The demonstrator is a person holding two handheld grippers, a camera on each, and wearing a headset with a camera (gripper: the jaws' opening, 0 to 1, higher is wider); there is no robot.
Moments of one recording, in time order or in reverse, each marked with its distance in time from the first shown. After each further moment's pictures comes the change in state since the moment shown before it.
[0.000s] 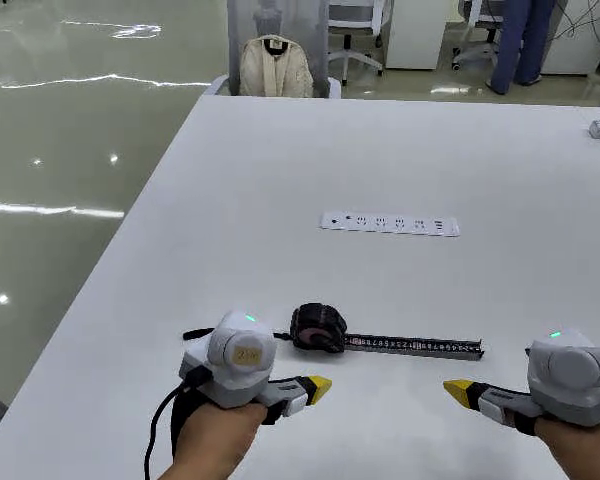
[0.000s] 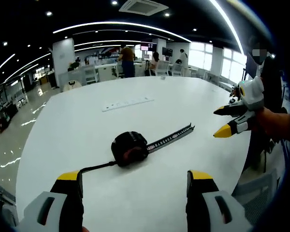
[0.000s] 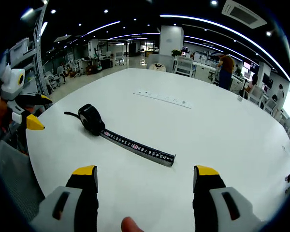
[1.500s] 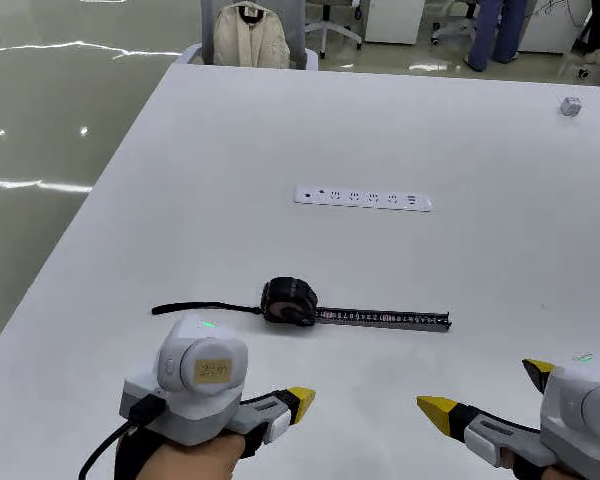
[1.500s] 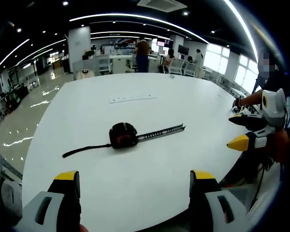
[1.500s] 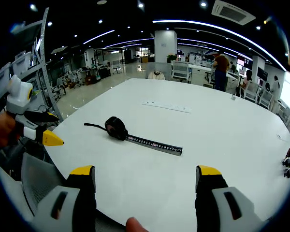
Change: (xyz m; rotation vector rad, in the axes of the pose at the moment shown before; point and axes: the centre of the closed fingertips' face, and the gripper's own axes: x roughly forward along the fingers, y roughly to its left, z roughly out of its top) left arm -0.079 -0.043 -0.001 -0.128 0.079 0.082; right arm -0.110 0.054 0.014 0.080 -0.049 0.006
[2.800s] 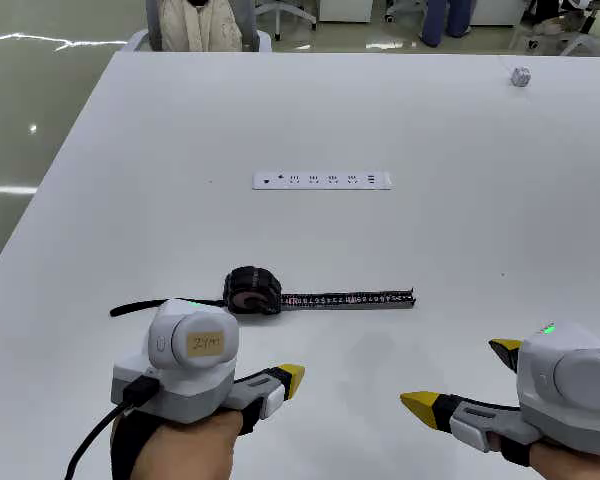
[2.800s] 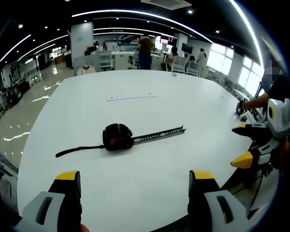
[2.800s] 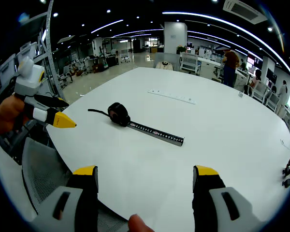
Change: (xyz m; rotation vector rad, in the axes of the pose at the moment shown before) left arm 0.029 -0.017 0.009 -0.039 0.032 0.016; right arm 0.007 -0.013 -0.025 -0.067 0.107 0.066
